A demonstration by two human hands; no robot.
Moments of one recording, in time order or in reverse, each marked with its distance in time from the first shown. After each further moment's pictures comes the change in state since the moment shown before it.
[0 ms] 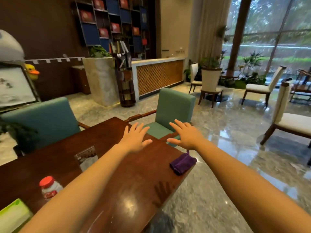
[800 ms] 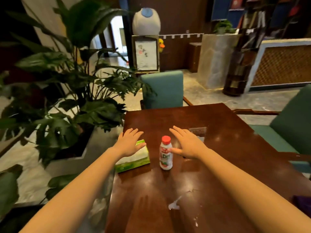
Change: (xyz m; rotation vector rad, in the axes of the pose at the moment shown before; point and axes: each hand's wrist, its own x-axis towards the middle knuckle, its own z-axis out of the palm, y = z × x) left_hand -0.310 -0.275 0.040 -0.033 -0.134 -0.795; right_hand 0.073 -0.370 0.086 0.191 -0.134 -0.815
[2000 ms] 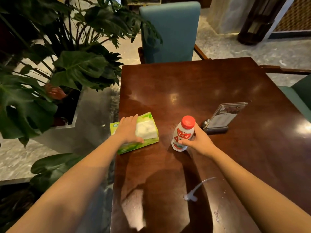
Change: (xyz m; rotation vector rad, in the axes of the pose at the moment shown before) left_hand 0.098 -0.079 0.133 -0.104 -0.215 -0.017; right_hand 0.068 0.034 0.146 0.981 -0.044 0.350
